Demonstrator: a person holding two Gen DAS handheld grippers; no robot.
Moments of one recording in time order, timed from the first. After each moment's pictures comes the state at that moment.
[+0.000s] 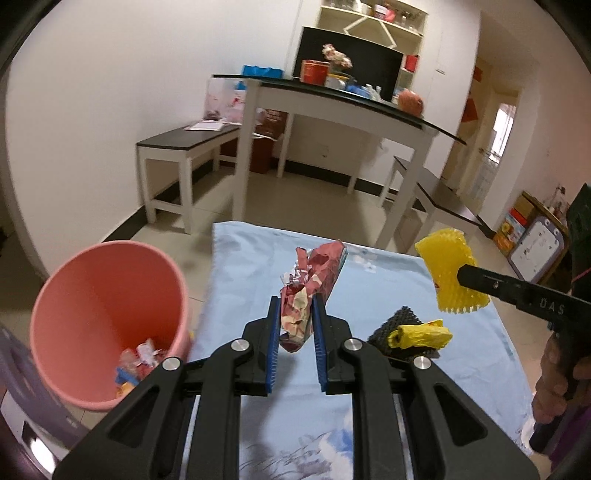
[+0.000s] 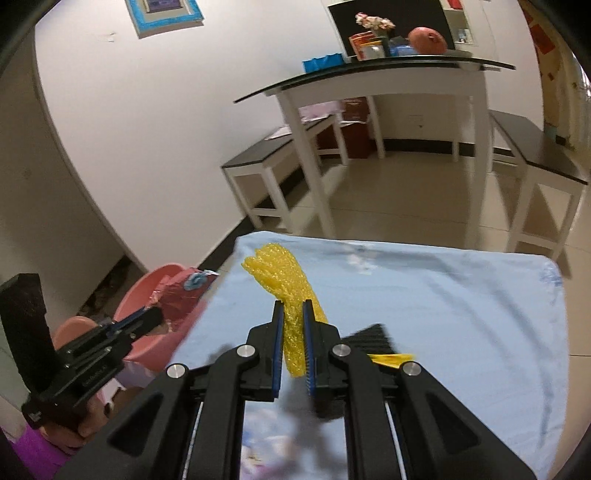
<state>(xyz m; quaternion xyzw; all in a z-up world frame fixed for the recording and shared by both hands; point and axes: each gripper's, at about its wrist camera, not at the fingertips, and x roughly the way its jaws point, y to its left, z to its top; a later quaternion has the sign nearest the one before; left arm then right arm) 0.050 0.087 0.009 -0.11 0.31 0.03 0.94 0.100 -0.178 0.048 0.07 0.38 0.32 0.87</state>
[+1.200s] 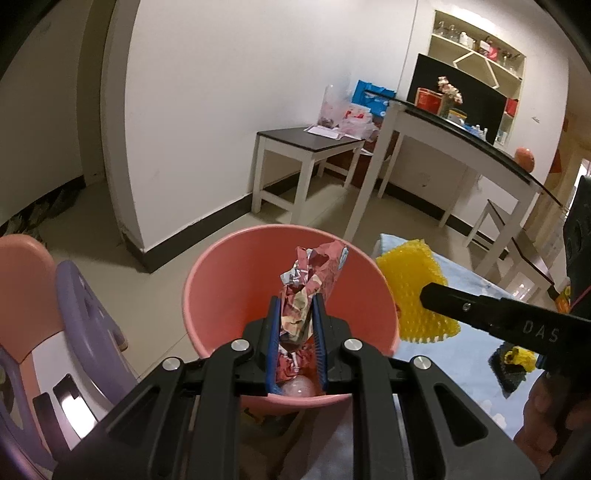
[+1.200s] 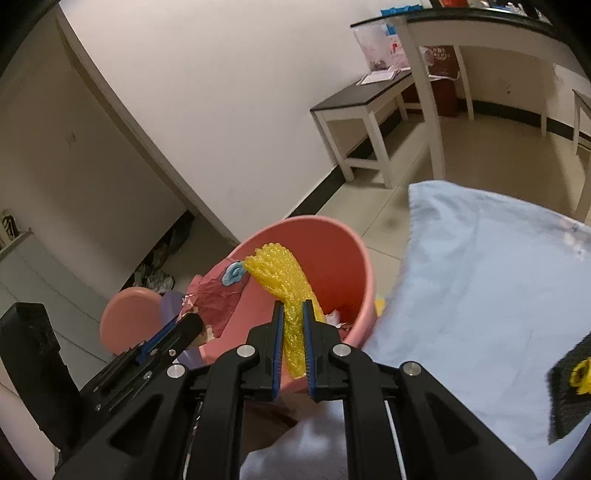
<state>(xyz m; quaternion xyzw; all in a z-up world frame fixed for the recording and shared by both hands) -0.018 0.231 -0.005 -0.17 0.30 0.21 0.92 0.060 0.055 0.020 0.06 0.45 0.44 0.78</state>
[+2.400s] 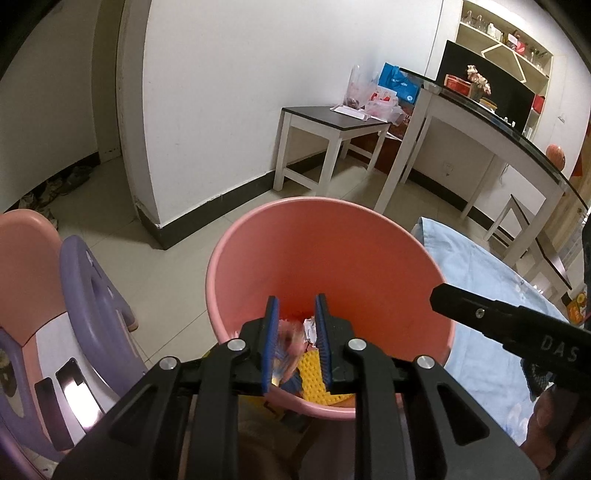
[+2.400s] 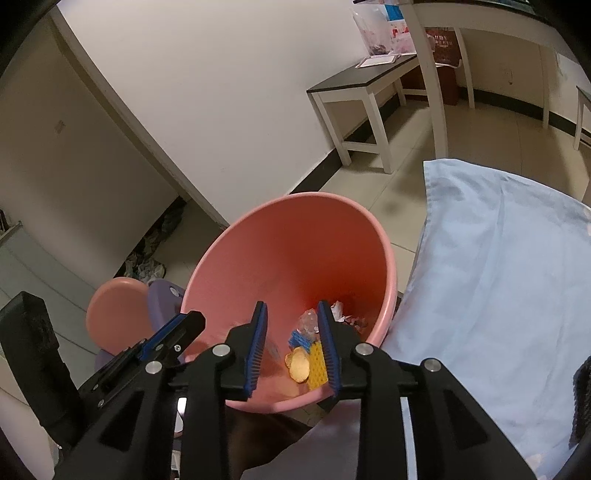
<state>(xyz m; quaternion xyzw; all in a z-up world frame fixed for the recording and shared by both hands) -0.006 0.262 -0.038 -0.19 0.34 0.24 0.89 0.063 0.084 -0.007 0.04 0.47 0.43 0.77</state>
